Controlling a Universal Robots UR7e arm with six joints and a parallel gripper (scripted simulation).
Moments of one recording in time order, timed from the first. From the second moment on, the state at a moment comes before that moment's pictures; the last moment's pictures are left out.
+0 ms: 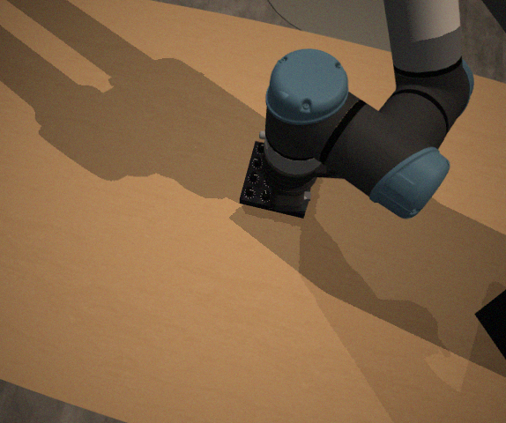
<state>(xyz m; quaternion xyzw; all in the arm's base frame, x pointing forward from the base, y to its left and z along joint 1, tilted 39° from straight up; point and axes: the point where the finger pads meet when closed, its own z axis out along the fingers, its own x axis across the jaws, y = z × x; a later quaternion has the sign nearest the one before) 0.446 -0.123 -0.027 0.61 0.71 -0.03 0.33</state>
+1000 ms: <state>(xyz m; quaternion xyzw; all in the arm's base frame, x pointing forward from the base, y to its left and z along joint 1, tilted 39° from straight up) 0.446 -0.123 -0.027 0.40 0.85 -0.12 0.31</state>
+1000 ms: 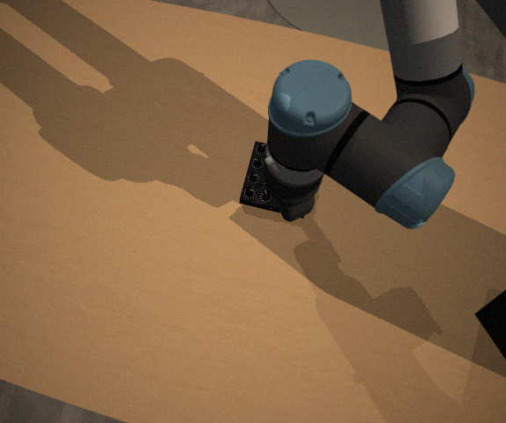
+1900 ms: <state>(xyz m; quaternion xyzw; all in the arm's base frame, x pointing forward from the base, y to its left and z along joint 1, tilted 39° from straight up) 0.446 -0.123 -0.027 0.17 0.93 -0.20 0.27</state>
